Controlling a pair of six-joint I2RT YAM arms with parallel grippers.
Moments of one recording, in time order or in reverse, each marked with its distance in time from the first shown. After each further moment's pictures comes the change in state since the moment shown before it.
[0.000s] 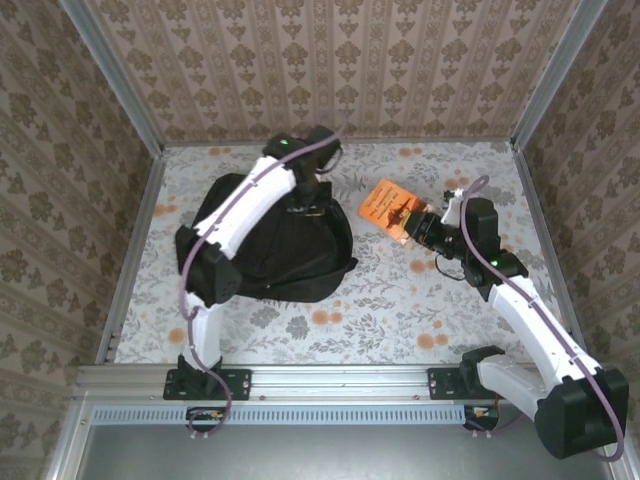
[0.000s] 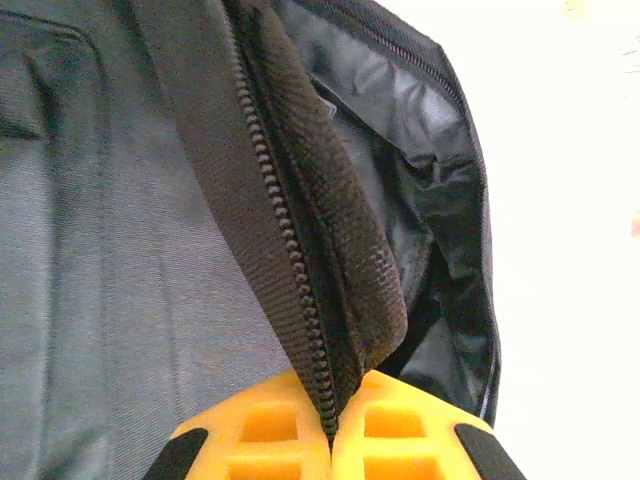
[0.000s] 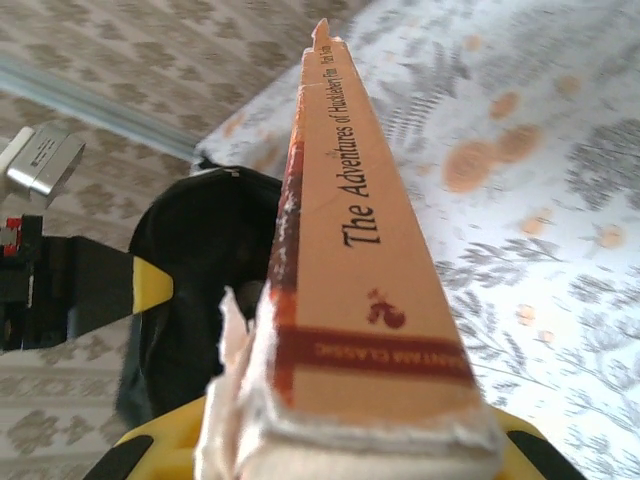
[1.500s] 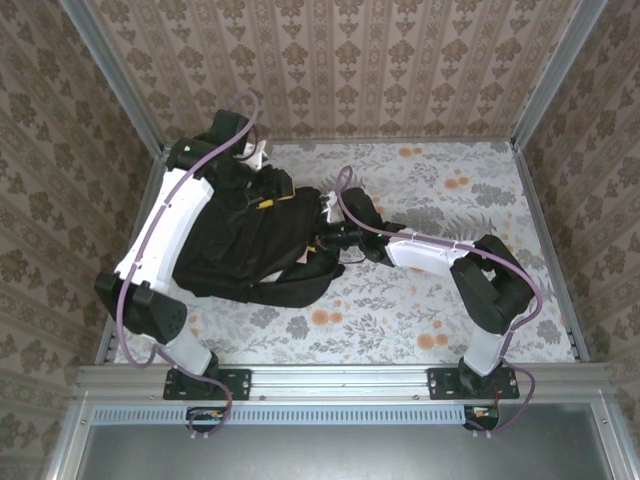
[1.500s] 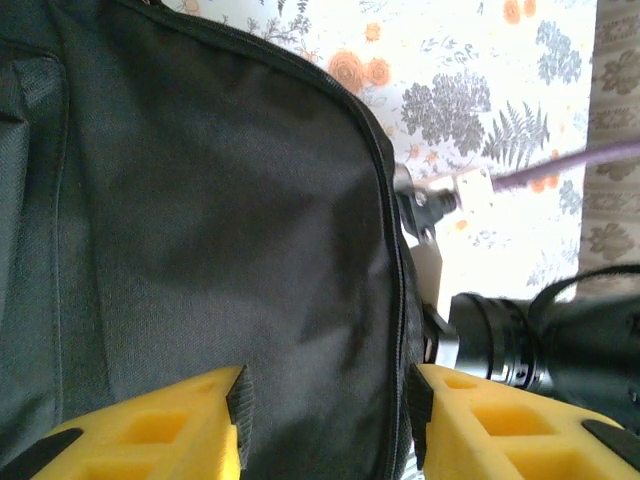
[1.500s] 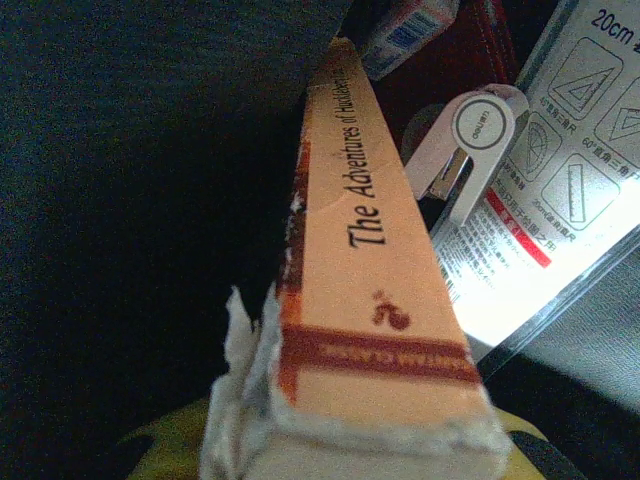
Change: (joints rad) left arm 0.232 -0.395 -0.318 0.159 0.369 0.121; right arm 0.479 0.791 0.340 0.452 -0.185 0.374
